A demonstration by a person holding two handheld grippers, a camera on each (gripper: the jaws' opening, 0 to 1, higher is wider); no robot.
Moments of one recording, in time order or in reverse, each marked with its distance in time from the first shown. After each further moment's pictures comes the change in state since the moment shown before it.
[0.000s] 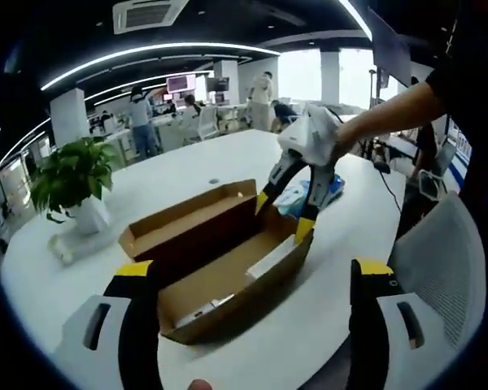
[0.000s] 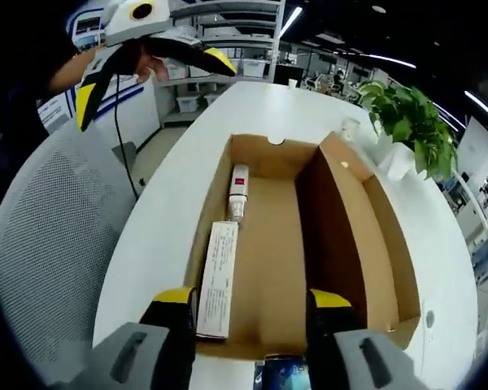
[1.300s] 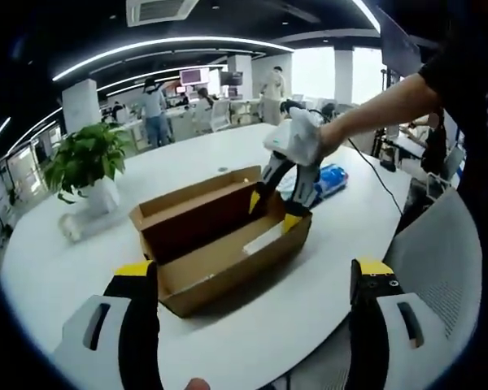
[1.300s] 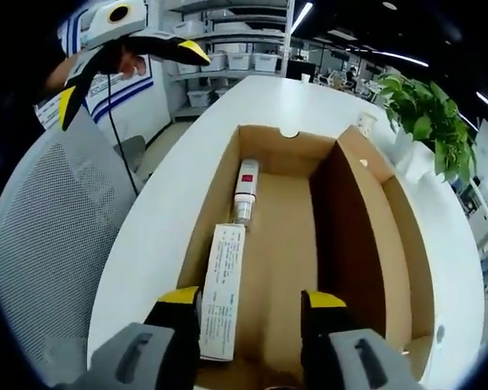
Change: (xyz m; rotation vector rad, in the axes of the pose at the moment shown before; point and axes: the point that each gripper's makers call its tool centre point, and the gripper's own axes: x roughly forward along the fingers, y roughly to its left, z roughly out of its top) left arm -0.023 -0.007 -0.024 -0.046 0.027 0.052; right arm 0.028 0.004 0.004 -0.027 0.026 0.064
